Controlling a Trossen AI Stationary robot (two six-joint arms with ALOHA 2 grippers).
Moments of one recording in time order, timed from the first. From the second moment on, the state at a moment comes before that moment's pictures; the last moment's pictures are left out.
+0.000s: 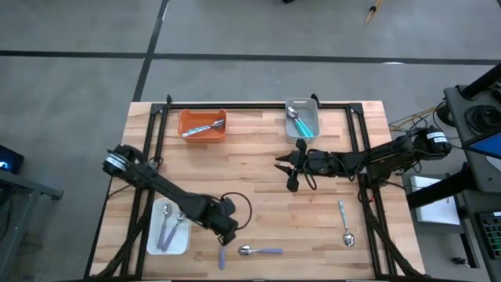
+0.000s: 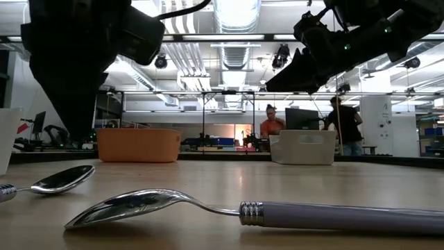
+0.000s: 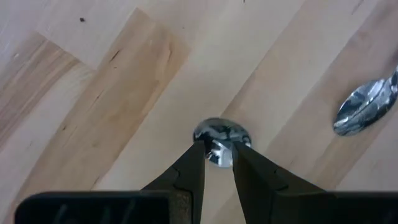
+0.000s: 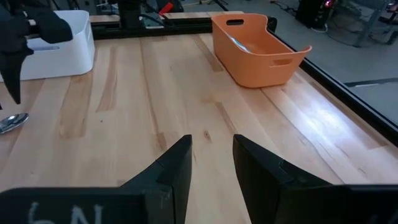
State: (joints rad) left arm -0.50 1.81 1.23 -0.77 -0.06 -1.15; right arm 0.05 1.32 0.52 0.46 0.29 0.07
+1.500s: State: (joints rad) left arm -0.61 1.93 1.34 -0.81 -0.13 -1.68; right arm 0.05 1.30 0.55 0.37 0.29 -0.06
